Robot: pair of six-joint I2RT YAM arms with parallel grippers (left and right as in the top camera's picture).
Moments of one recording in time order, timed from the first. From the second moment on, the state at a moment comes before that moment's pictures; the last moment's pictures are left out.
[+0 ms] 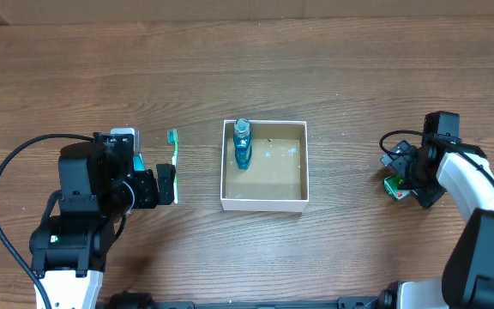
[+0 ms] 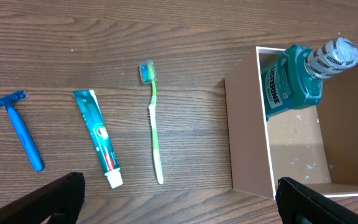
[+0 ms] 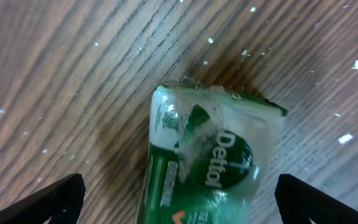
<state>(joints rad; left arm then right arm) 0.00 0.92 0.94 -0.88 0.19 -0.10 -0.23 1.64 0.91 -0.65 0.04 0.66</state>
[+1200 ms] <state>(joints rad) 0.00 0.92 0.94 -0.88 0.19 -0.10 0.50 1.52 1.48 -1.01 0.01 0.44</state>
